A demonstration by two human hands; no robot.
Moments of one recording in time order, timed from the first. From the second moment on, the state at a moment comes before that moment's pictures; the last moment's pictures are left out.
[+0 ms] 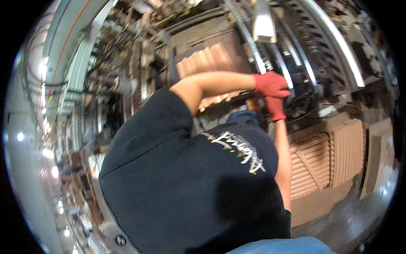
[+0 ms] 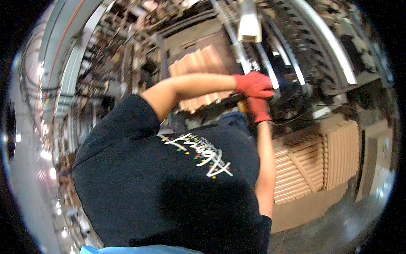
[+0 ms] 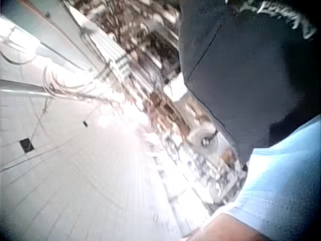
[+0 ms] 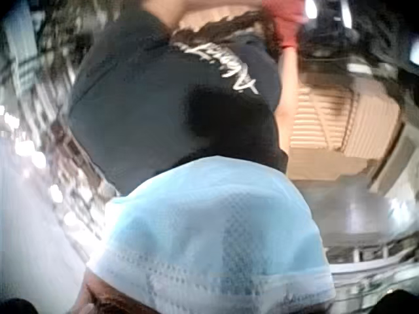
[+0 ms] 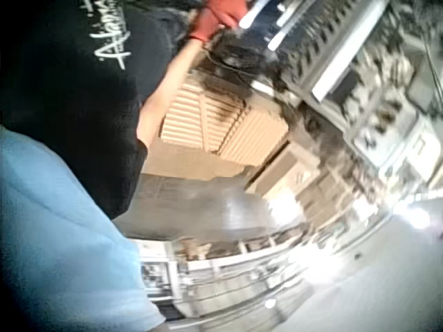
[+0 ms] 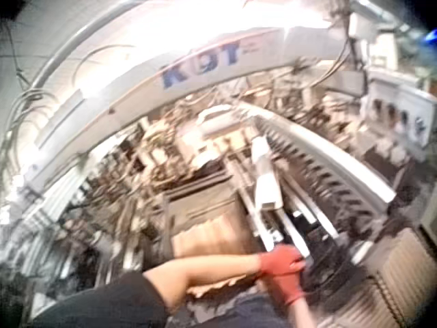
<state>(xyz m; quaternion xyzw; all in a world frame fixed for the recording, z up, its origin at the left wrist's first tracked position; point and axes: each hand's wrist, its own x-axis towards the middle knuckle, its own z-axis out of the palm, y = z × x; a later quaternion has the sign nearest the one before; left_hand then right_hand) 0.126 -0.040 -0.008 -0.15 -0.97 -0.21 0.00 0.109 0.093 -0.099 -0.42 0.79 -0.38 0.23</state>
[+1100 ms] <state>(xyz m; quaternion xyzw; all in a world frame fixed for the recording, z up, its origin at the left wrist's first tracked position) 0.155 0.038 0.356 -0.46 -0.71 -0.28 0.45 0.131 0.065 -0.087 -0.38 0.65 -0.63 0.18</state>
